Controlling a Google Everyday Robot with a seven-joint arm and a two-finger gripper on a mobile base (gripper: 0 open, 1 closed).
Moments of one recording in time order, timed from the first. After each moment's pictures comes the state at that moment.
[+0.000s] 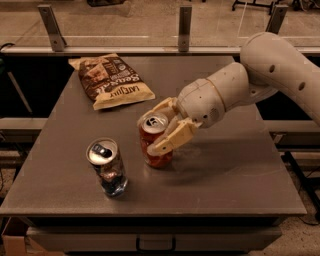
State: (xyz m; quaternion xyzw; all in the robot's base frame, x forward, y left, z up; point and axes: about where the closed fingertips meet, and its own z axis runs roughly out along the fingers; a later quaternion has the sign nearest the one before) arm 0.446 0.010 0.893 -0.67 0.51 0.44 0.31
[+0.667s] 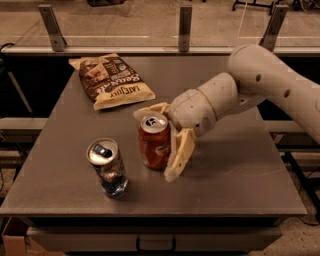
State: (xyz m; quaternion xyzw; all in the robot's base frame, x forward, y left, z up) arm 0.431 0.026 0.879 -0.67 0.50 0.47 0.29
